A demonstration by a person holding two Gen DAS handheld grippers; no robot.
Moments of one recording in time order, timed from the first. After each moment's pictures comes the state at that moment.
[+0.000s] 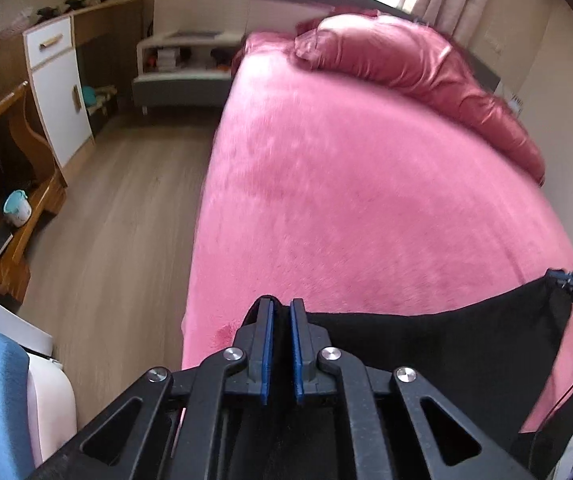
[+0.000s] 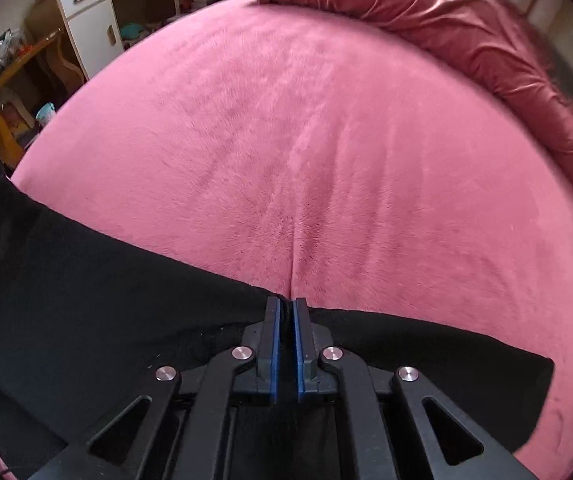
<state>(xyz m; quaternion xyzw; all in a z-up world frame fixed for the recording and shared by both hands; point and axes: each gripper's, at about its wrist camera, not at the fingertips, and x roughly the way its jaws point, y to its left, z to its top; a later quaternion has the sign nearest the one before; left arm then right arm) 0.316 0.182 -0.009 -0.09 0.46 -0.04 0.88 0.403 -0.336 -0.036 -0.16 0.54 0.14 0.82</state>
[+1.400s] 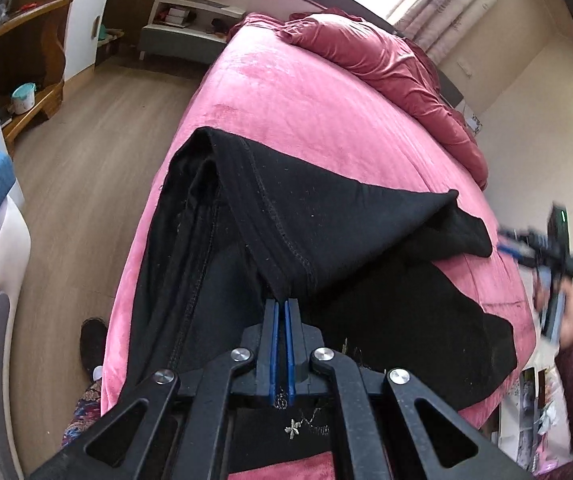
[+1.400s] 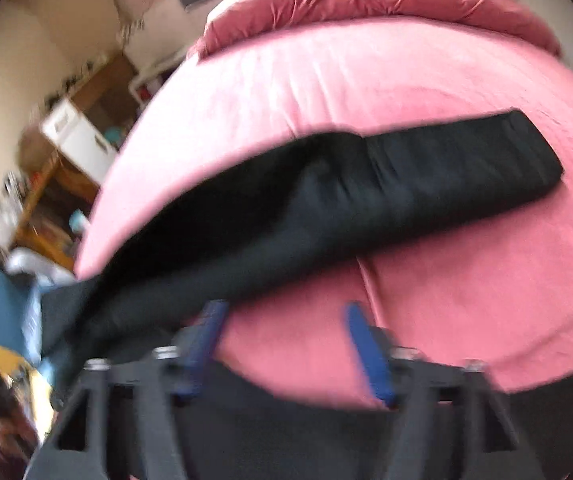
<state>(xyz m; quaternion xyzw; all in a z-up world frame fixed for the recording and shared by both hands) 0.048 0.163 -0.035 -0.20 0.47 -0.10 0.85 0.200 -0.374 -0.016 0.12 0.50 0.09 0.85</state>
